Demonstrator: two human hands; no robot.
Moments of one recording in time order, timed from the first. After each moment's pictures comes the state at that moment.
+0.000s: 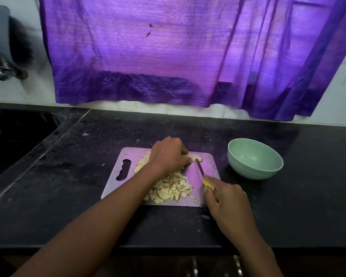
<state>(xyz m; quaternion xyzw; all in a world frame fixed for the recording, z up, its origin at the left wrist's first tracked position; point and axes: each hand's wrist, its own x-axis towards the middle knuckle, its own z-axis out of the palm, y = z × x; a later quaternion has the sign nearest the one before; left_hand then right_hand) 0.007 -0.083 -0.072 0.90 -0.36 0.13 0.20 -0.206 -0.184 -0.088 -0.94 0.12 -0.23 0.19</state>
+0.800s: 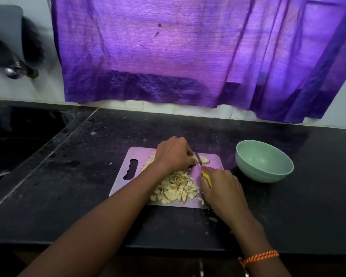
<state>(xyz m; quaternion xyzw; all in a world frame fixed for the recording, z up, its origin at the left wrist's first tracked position) 0.016 -0.080 -0.074 0.92 -0.33 0.09 0.21 -0.161 -0.179 -0.078 -0.97 0.13 -0.19 0.11</state>
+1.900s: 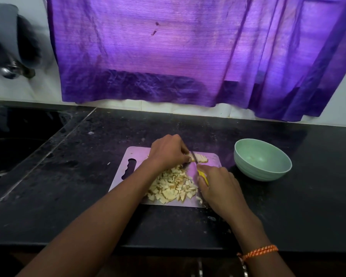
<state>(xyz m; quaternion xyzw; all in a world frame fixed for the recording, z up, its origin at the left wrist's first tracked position) 0.027 -0.071 -0.072 0.91 -0.35 0.10 0.21 -0.163 -0.175 -0.066 -0.97 0.11 -0.17 0.11</state>
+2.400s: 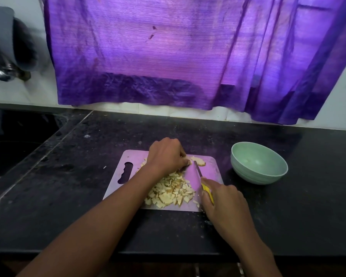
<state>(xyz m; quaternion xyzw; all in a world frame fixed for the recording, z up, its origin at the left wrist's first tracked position) 0.022 -0.074 -0.074 0.92 -0.33 0.15 0.17 -0.195 -0.176 -0.080 -0.97 0.13 -0.18 0.13</state>
